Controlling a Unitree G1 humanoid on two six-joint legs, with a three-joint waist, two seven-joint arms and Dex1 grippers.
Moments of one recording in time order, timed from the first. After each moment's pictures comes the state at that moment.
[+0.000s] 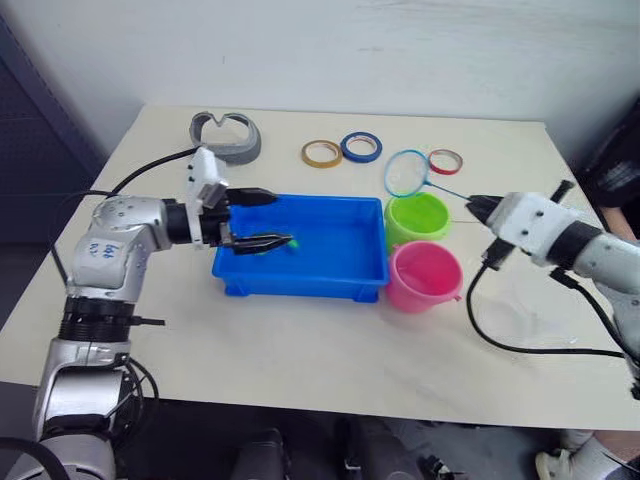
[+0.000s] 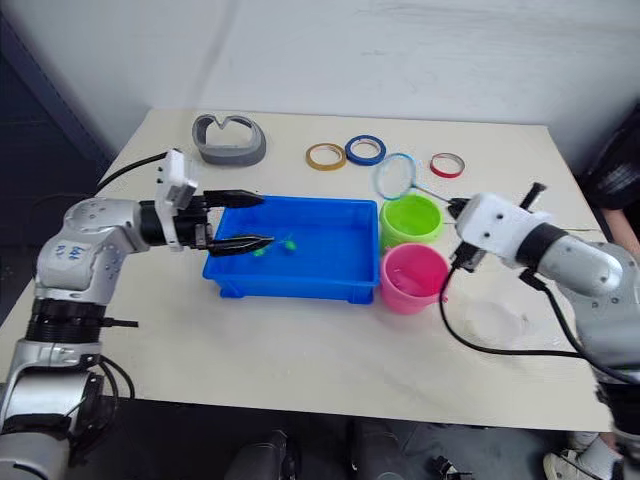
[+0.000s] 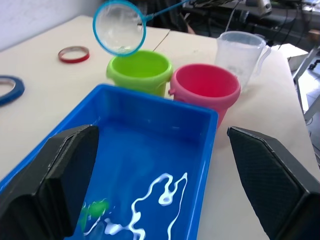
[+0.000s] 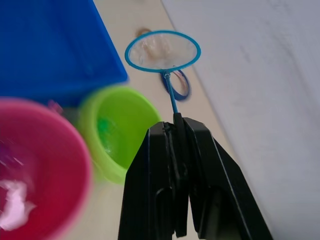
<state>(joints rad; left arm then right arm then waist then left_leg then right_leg) -0.68 0.70 0.04 0.13 -0.41 0.47 -1.12 -0.38 -0.90 -0.08 -0.35 0.21 0.35 0.72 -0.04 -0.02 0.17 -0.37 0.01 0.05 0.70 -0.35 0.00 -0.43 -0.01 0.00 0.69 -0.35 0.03</state>
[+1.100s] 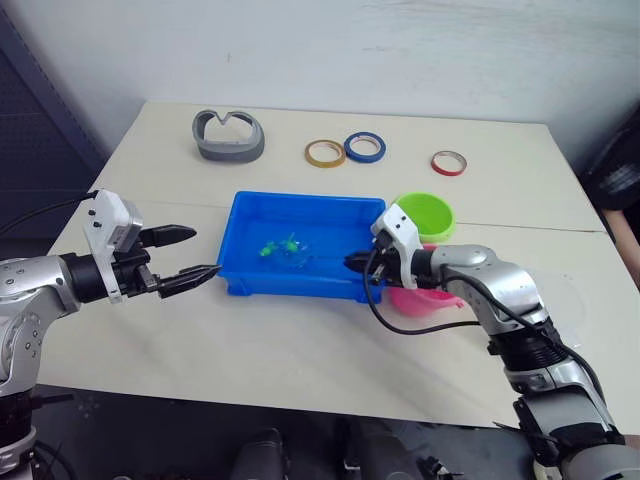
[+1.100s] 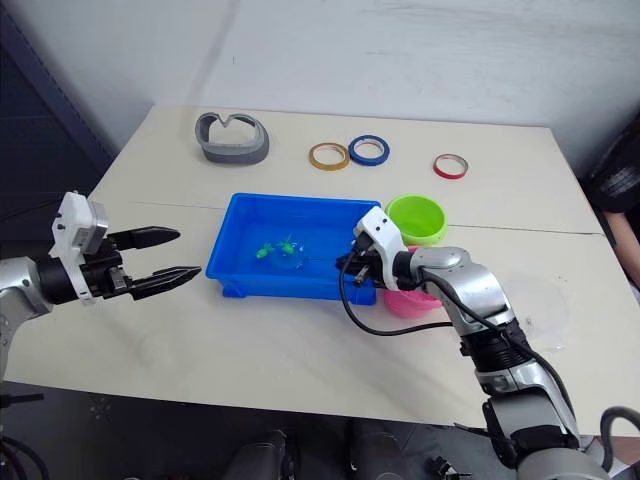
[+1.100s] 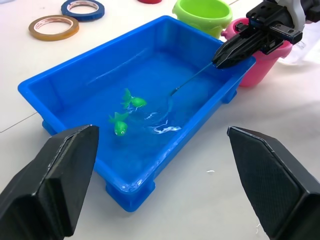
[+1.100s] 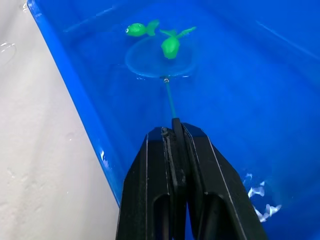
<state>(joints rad) -0.26 0.89 0.37 -0.27 -0.56 0.71 -0.93 -0.66 -0.47 0.20 0.01 0.37 0.79 0.75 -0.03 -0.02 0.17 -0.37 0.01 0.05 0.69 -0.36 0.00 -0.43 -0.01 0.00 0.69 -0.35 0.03</state>
